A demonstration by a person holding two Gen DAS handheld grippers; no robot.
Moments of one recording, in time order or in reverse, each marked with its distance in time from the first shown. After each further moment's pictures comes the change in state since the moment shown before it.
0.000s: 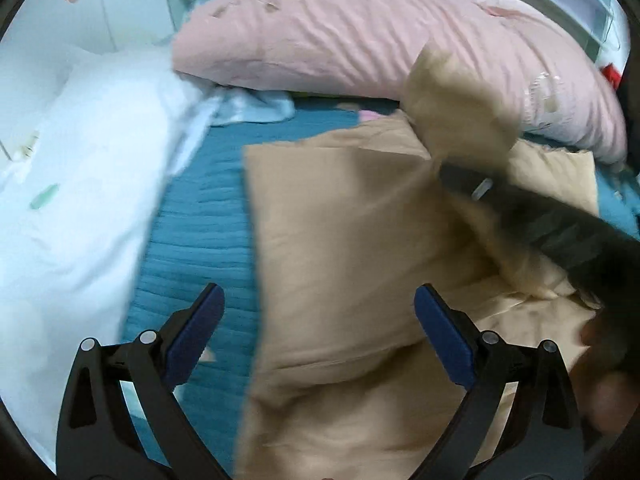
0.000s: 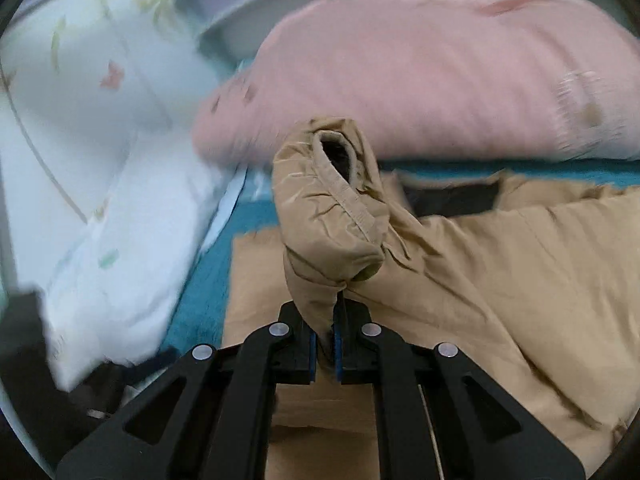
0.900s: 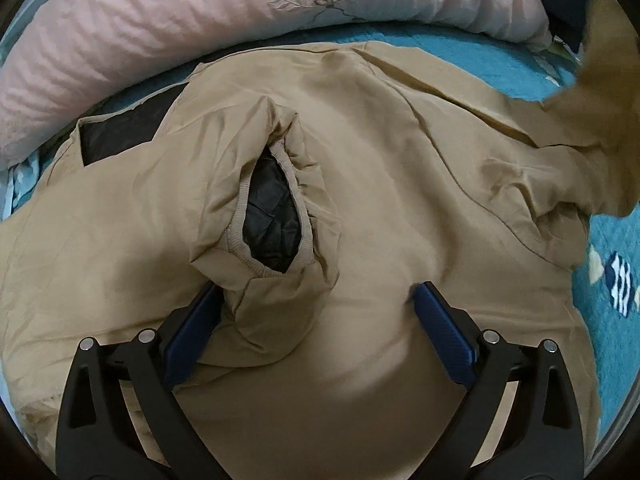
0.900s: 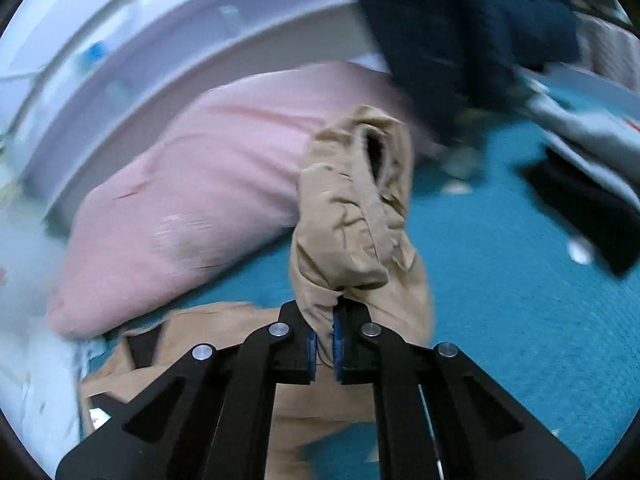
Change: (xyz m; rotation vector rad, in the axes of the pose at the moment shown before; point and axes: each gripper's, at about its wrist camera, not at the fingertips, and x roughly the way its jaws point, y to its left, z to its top) left arm 0.096 -0.294 0.006 0.312 0.137 -0.216; right arm -0.230 -0.315 -0.015 0.408 -0.383 -0.312
